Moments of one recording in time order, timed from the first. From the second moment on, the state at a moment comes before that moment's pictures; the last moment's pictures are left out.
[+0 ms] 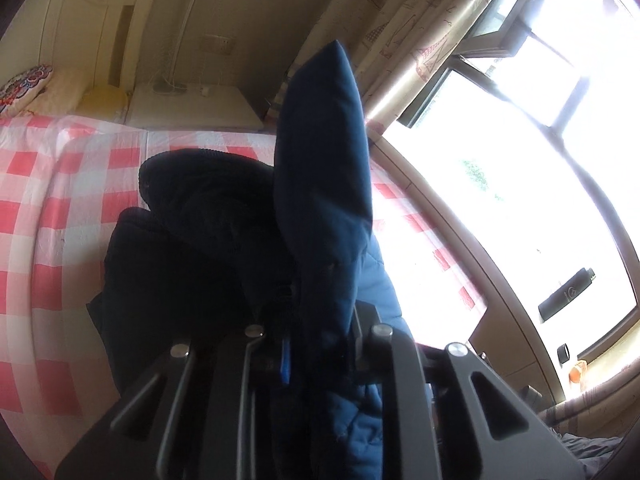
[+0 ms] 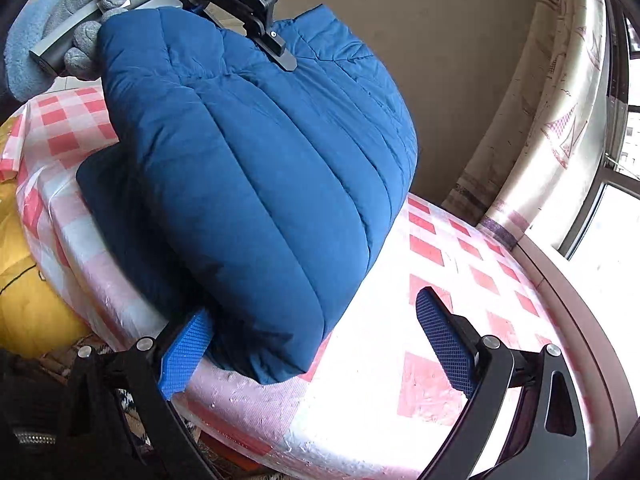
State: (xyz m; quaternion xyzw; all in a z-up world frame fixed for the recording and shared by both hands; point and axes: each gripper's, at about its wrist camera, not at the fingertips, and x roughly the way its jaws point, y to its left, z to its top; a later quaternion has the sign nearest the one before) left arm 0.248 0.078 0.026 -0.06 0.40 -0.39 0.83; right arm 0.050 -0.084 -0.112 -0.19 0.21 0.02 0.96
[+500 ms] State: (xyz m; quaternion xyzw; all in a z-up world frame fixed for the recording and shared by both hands) left arm 0.271 0.191 -0.088 -0.24 0.37 -0.39 0.81; right arm 0.090 -0.083 -0.123 -0.20 0.29 0.01 0.94
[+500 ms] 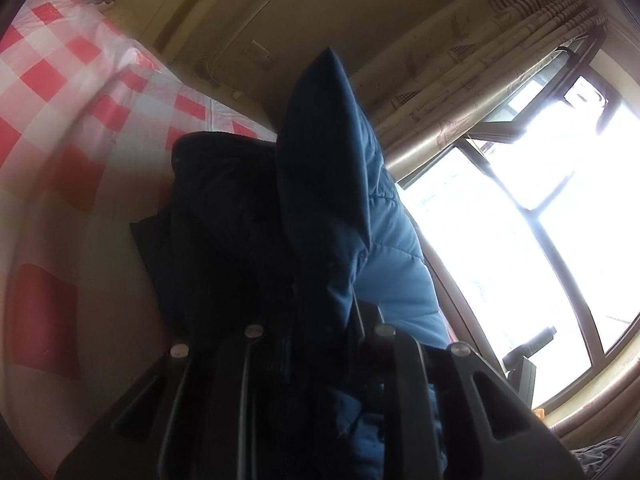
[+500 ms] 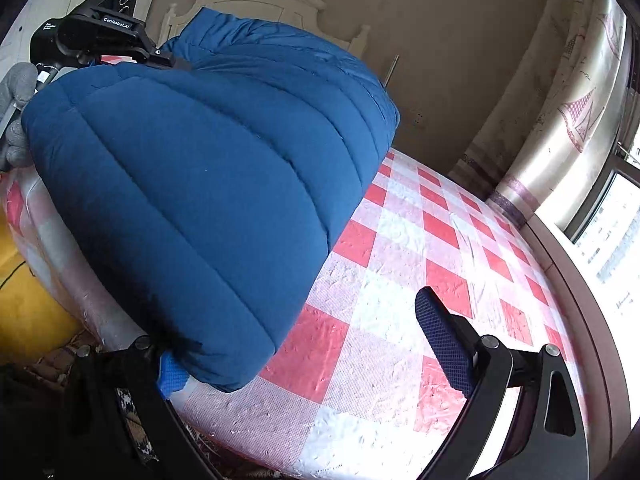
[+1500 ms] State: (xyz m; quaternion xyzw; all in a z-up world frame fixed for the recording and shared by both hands) left arm 0.241 0.183 -0.086 -0.16 0.35 -0.29 0.87; right arm 0.060 -0.070 -0.087 -0.24 0.32 0.13 0.91
